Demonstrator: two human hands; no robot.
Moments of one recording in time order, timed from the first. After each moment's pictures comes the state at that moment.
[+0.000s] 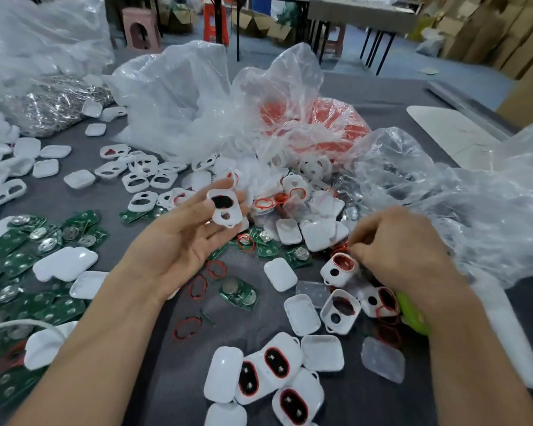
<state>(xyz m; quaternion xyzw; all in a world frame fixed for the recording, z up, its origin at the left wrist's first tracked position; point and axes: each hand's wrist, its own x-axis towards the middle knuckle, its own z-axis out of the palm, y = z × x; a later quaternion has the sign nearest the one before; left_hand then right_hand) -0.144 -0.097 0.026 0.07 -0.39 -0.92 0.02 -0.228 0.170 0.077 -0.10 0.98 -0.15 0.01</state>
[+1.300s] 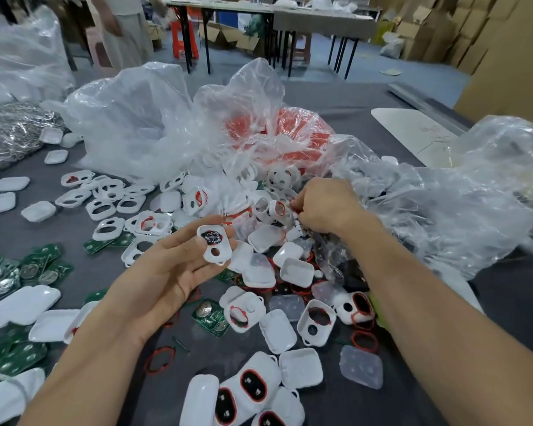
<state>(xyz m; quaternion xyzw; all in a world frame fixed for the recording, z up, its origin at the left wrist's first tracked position) -0.146 -0.081 0.026 0.09 -0.47 -0.88 -0.02 -0.329 0.121 0.057 -0.19 0.98 0.02 -0.01</state>
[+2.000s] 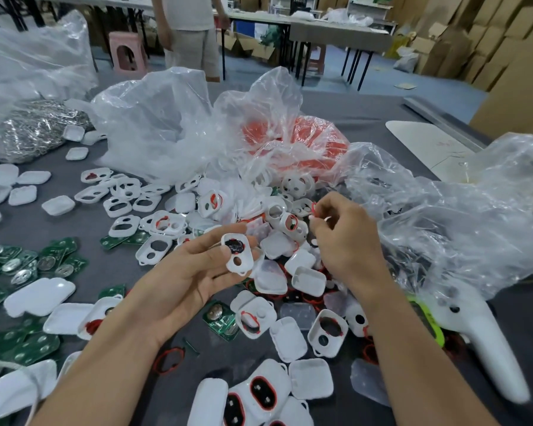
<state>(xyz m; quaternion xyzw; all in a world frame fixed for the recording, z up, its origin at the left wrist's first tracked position) -0.145 -0.069 0.027 0.10 -0.45 -0.89 -0.03 -0.262 0.138 0.041 -0.15 0.89 -0.41 -0.11</state>
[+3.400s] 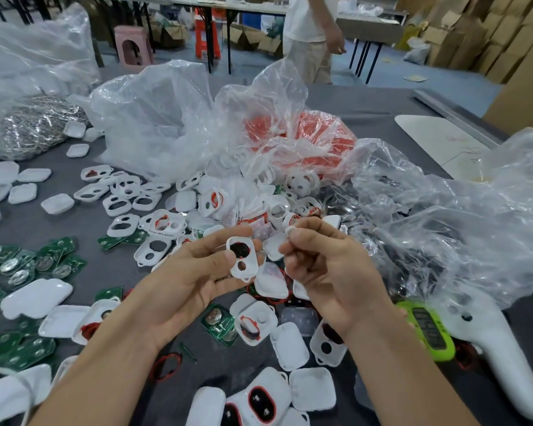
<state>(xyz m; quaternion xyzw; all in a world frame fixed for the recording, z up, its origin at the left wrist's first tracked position) -0.151 -0.068 0.025 0.11 -0.46 -0.88 -0.04 -0.218 0.122 0.054 -0.03 0.48 -0.83 0.27</state>
